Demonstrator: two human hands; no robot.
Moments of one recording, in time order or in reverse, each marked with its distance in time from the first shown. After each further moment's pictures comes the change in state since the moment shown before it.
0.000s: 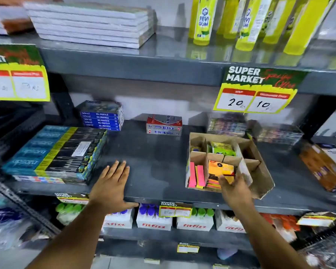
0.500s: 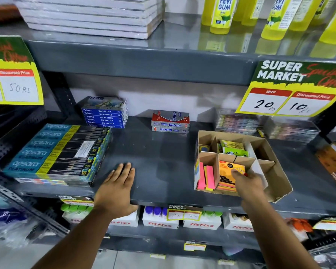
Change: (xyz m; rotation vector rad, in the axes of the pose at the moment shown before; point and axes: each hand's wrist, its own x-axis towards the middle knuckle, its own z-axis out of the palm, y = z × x) left_hand 0.001 -0.003 0.007 -0.007 -0.028 -0.031; right_hand 0.023 -0.021 0.009 0.413 0.083 0.353
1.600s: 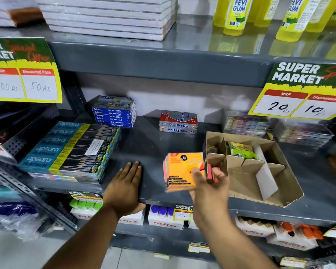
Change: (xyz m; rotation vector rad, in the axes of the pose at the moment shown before) left_hand -0.001 0.001 -0.007 -0.071 -0.019 -0.015; right_hand -0.126 -0.023 0.075 0.662 -0.221 0.052
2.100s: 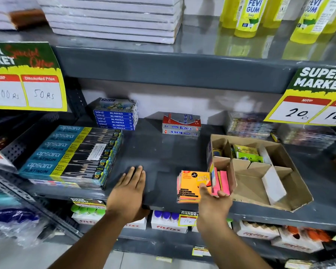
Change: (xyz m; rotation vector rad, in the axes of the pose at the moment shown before) left_hand 0.002 0.001 0.004 0.081 -0.031 -0.012; right_hand 0.033 0.045 -0.011 -0.142 0.326 0.057
